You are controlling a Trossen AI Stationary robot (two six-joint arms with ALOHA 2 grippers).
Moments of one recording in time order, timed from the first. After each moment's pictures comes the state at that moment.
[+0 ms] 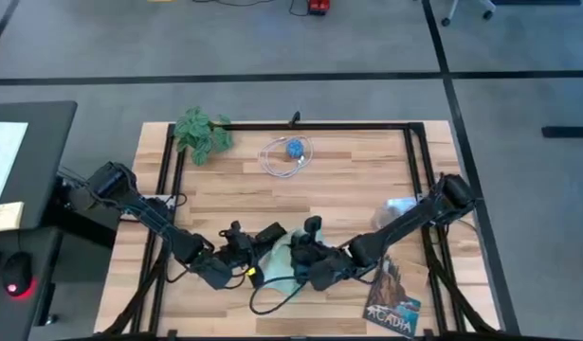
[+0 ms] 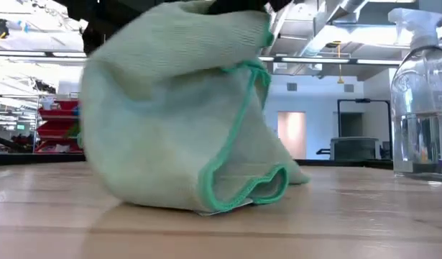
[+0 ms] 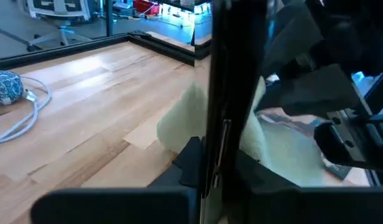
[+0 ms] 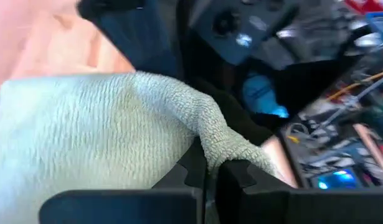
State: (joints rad) left arm -0.70 1.55 0.79 0.33 -1.03 -0.66; right arm 0.45 1.86 1.36 -0.12 0.94 -0.19
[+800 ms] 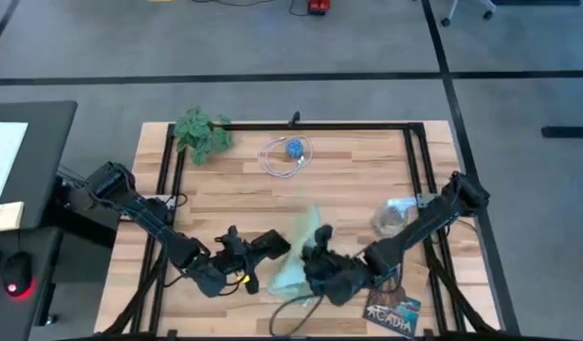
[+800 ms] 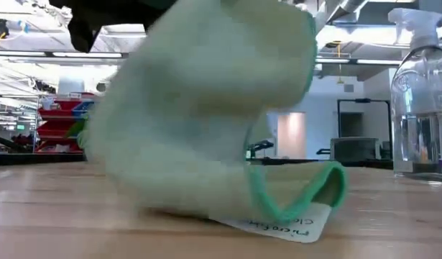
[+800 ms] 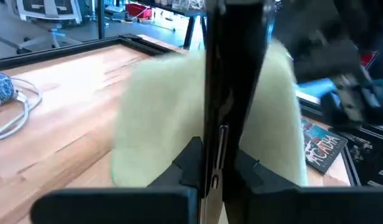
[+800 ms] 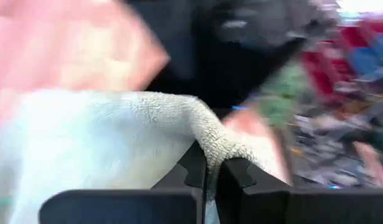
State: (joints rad) left arm -0.71 1.56 0.80 0.31 -1.08 -0.68; right arm 0.58 1.80 1.36 -0.28 0.85 -0.13
